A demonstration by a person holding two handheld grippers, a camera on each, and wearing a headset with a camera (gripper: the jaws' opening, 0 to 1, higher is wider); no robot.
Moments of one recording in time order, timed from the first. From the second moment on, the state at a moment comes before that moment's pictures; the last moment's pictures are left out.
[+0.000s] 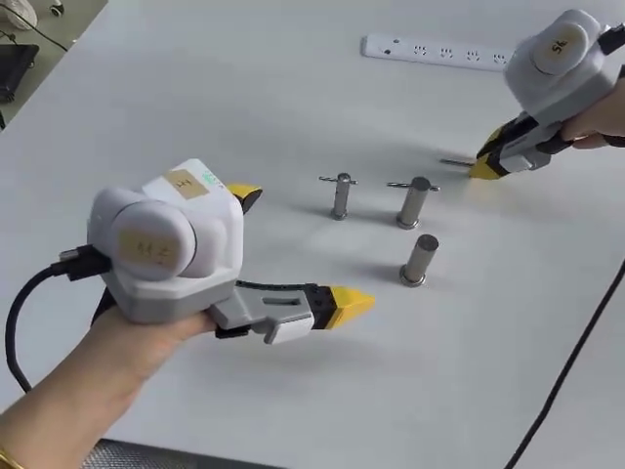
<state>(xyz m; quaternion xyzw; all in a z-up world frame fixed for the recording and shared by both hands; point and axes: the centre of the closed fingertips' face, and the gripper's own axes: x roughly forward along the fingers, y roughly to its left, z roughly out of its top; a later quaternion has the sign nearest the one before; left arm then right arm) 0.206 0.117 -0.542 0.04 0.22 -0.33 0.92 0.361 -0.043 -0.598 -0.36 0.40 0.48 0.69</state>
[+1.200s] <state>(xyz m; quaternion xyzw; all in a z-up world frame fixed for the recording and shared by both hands) 0.199 0.112 -0.540 0.03 0.23 -0.34 0.91 0.362 -0.048 -0.591 -0.42 0.41 0.50 0.64</state>
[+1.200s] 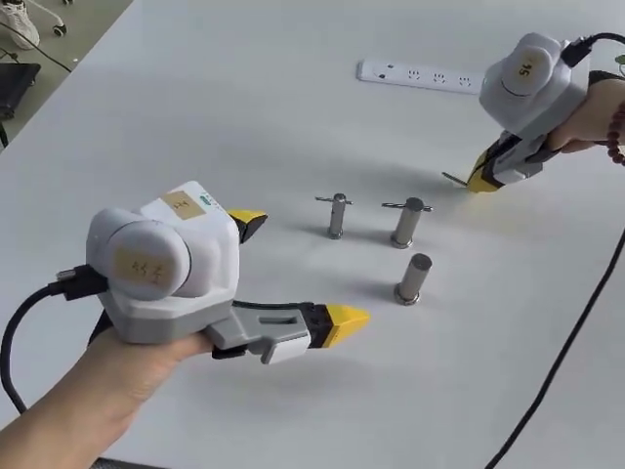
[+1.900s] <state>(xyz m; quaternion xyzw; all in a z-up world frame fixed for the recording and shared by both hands) 0.212 0.103 -0.507 -0.02 0.21 -0.35 0.91 0.314 -0.021 -0.535 -0.41 0.28 0.56 0.66</state>
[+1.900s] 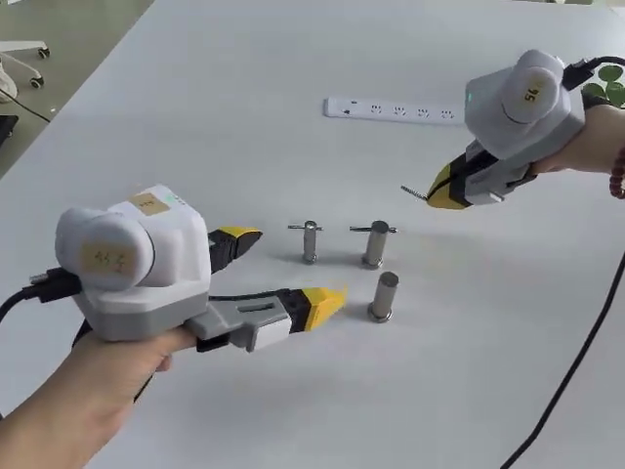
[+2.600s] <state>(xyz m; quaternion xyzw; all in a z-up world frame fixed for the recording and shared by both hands) 0.220 0.072 -0.493 -0.09 0.25 -0.38 0.89 0.243 0.025 -0.508 -0.44 0.15 0.60 0.64</state>
